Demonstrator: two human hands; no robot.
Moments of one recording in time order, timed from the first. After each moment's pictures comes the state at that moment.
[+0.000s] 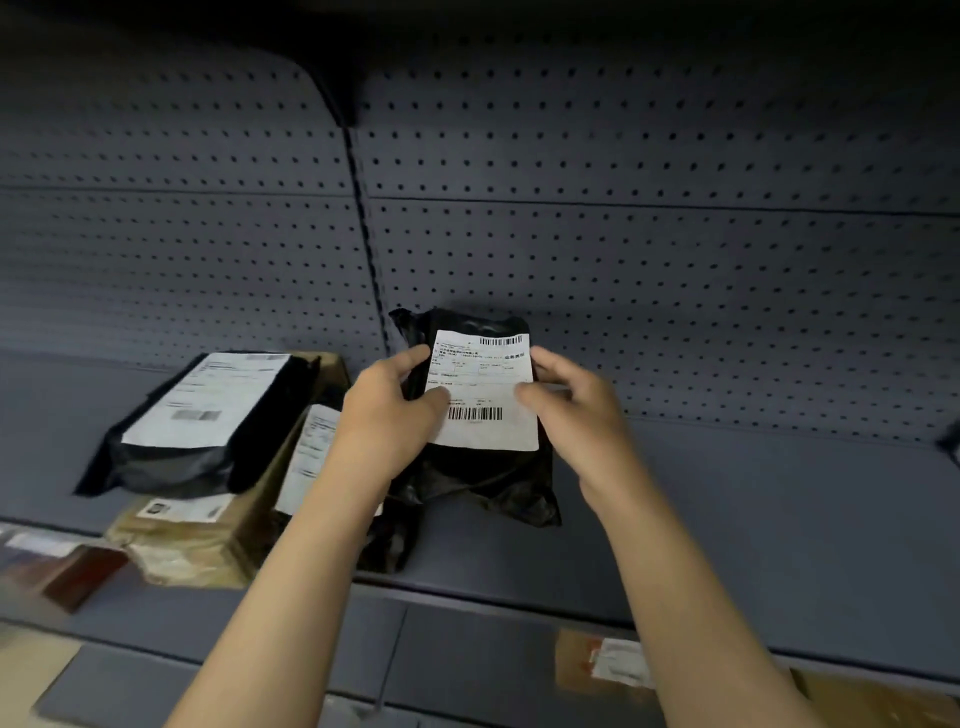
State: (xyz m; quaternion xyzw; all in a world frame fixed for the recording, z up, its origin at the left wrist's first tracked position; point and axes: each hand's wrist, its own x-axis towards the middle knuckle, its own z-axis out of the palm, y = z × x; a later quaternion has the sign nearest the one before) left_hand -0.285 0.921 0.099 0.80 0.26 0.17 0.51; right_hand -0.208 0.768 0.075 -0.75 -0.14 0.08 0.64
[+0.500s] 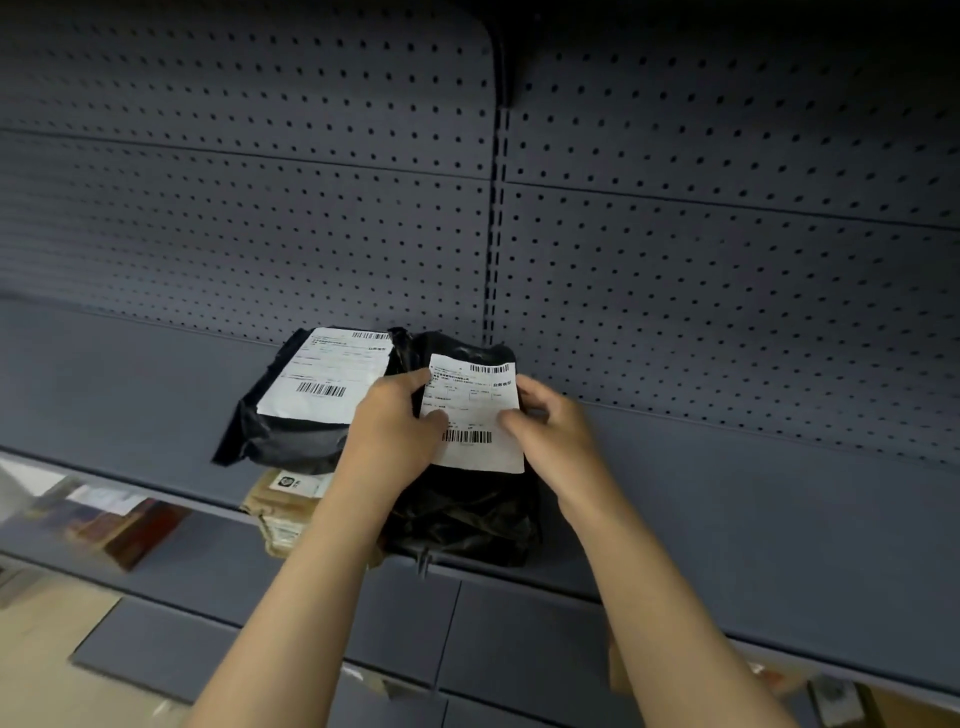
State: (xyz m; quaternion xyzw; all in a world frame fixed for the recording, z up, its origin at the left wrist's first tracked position) left_hand -0.332 1.036 0.068 0.85 0.28 0.15 0.41; right_hand -0.249 0.900 0.038 -0.77 -0.17 0.13 0.60
